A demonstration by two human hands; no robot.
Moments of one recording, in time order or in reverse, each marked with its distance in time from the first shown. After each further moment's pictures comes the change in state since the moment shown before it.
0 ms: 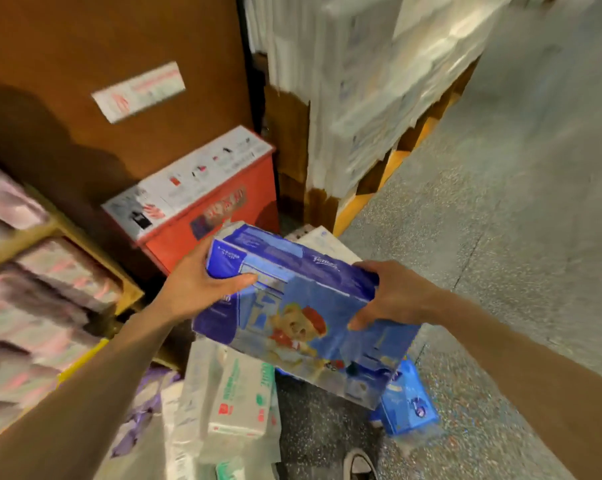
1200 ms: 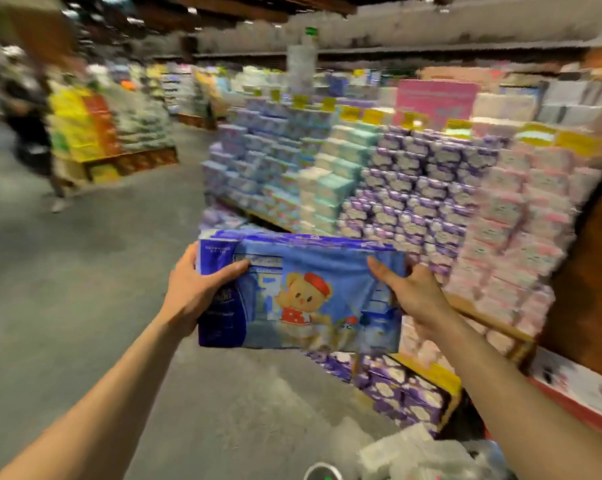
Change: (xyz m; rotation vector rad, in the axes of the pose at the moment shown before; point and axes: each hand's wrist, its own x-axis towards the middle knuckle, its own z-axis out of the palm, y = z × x) left_hand -0.725 0.493 -0.069 -0.008 1.891 -0.402; right_hand -0.463 -0.439 0.085 0.420 -0.752 -0.896
